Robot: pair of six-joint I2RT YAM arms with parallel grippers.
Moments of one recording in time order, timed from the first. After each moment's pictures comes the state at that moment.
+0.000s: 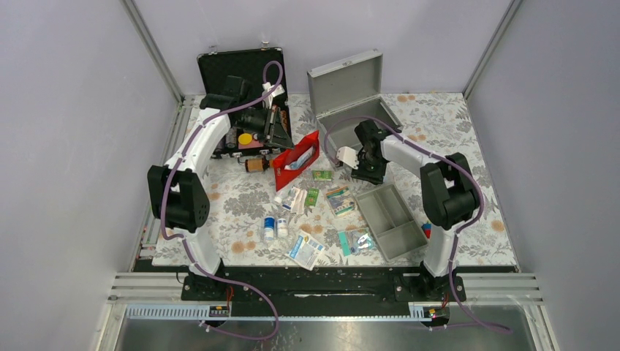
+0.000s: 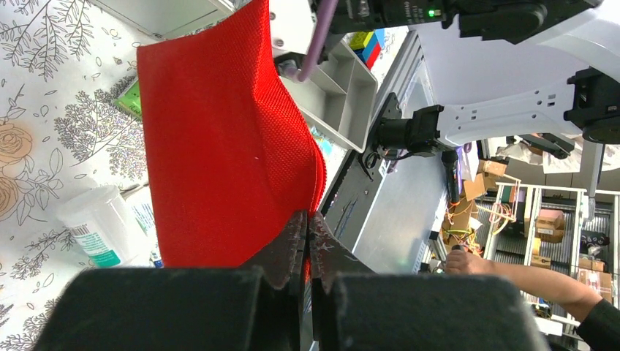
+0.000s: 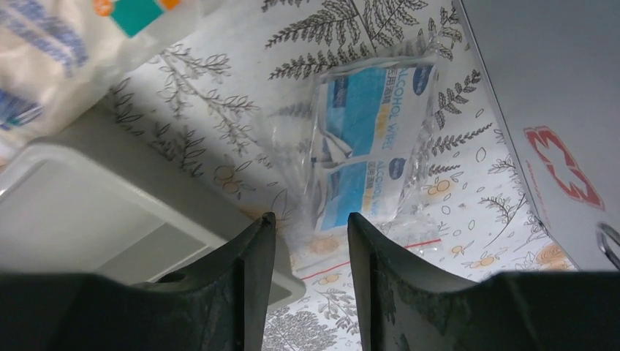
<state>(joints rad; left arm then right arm) -0.20 1.83 1.73 -0.97 1.05 -0.03 0.42 1.90 1.36 -0.84 -0.03 -0.95</state>
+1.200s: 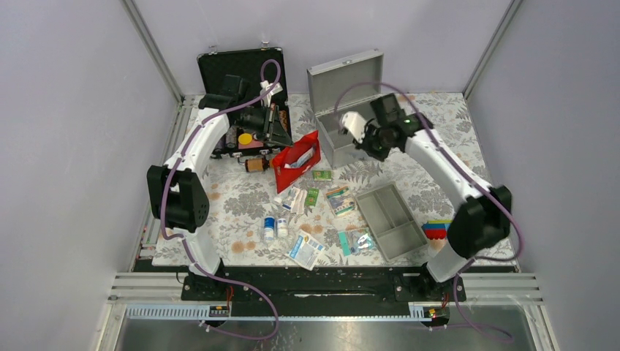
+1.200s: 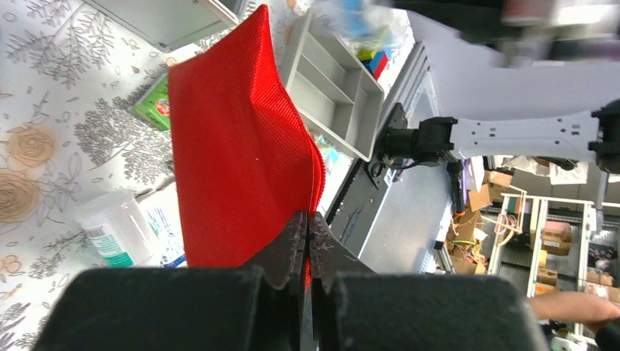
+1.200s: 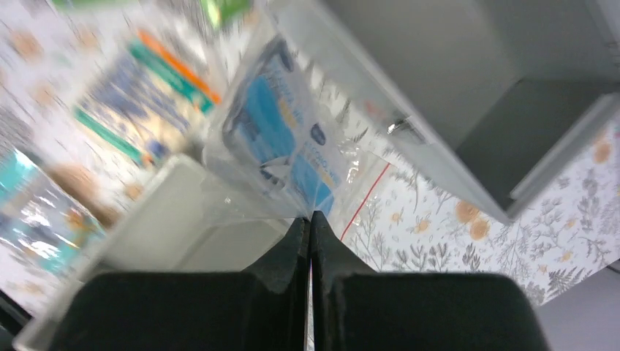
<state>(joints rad) -0.19 1.83 1.72 -0.94 1.04 -0.06 0.42 1.68 1.47 -0.91 -0.13 -0.81</state>
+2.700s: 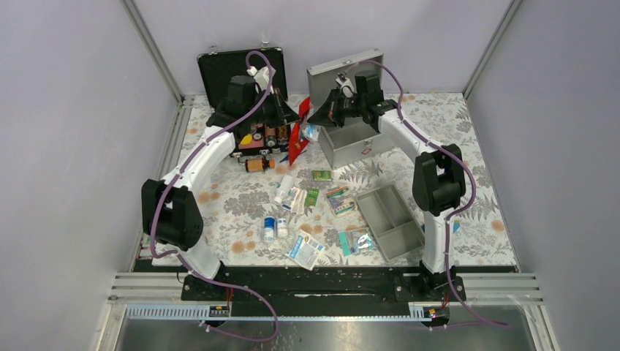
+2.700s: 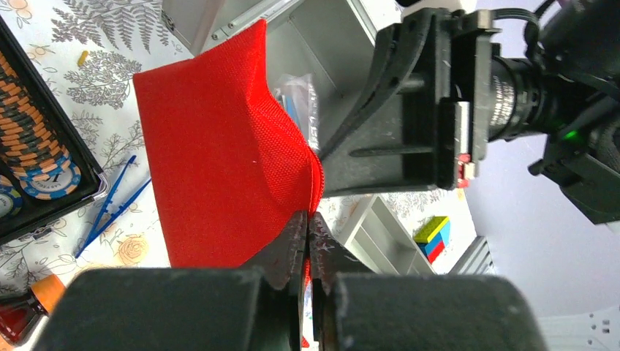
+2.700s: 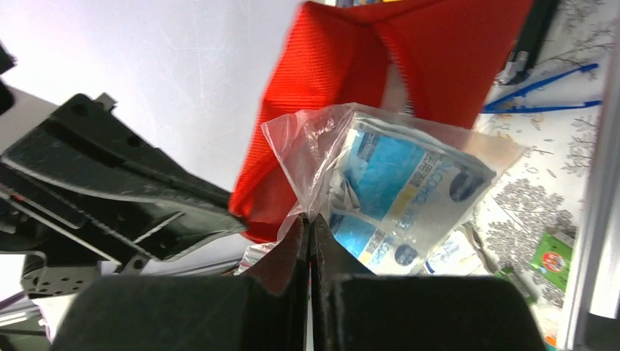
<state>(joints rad) -0.31 1.66 1.48 -0.26 0.49 -0.54 0.38 2.08 1.79 -0.22 -0.83 0.94</state>
